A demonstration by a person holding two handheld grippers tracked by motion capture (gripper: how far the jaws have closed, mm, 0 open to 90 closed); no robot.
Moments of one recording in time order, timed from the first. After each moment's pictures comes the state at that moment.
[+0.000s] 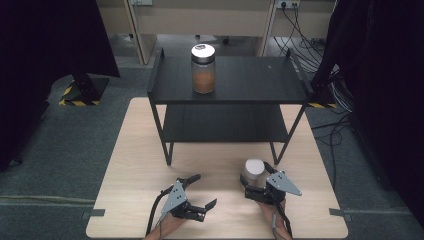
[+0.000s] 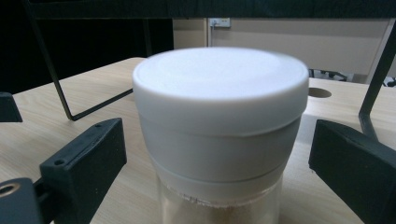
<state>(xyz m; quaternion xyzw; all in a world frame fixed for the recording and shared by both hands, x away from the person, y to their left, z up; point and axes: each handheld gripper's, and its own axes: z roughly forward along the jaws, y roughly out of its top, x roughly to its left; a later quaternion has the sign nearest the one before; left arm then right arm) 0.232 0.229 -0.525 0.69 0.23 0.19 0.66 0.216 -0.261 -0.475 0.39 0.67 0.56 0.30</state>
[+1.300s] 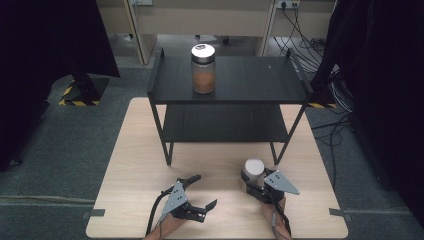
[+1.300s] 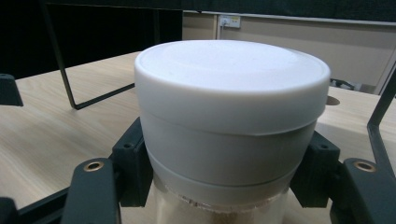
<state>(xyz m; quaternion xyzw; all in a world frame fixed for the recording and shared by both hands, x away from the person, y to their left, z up) 0.231 0.229 -0.524 0.69 0.22 0.19 0.66 0.222 -0.264 -0.477 0.36 0.69 0.55 0.31</state>
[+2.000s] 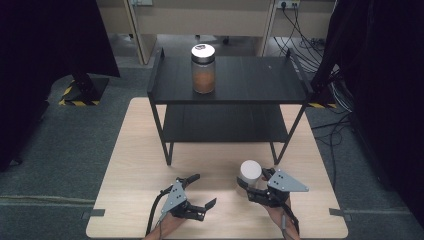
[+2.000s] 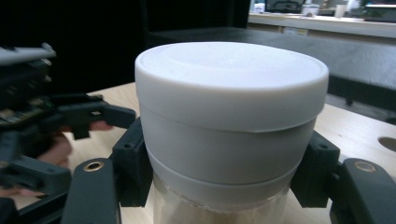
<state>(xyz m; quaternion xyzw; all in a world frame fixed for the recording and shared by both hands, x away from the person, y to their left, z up) 0.232 0.229 -0.525 0.68 0.23 0.19 0.66 0.230 -0.294 -0.424 0.26 0.73 0.59 0.23</state>
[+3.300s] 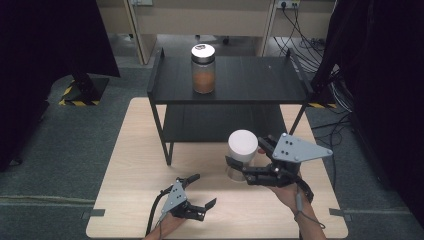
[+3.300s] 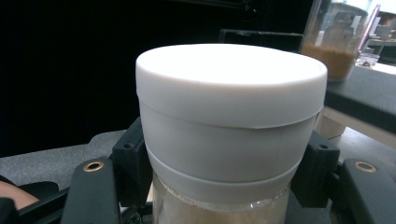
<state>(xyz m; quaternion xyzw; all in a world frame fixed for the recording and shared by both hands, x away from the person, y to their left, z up) 0.232 0.229 -0.525 0.68 0.23 0.19 0.66 0.238 -0.275 -0.248 0.15 0.75 0.61 0.19</state>
